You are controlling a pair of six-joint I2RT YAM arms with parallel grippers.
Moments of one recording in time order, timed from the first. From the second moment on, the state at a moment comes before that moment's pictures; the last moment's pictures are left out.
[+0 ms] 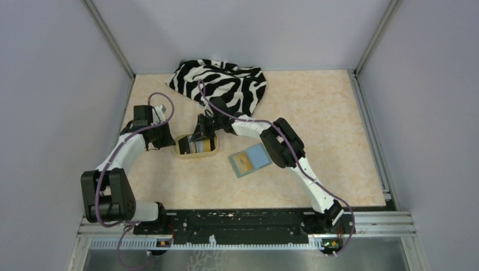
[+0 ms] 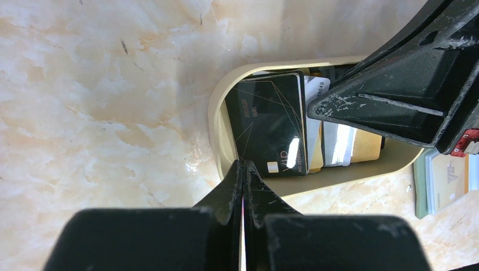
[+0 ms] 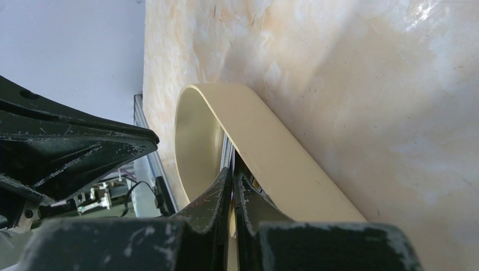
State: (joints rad) left arm 0.06 1.37 0.87 -0.48 0.24 -0.12; right arm 0.79 2.49 1.90 -0.02 -0.67 0.81
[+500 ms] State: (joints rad) left arm 0.06 1.34 0.87 -0.47 0.23 -0.12; right arm 0.79 2.36 1.89 -0.11 -0.58 0.70
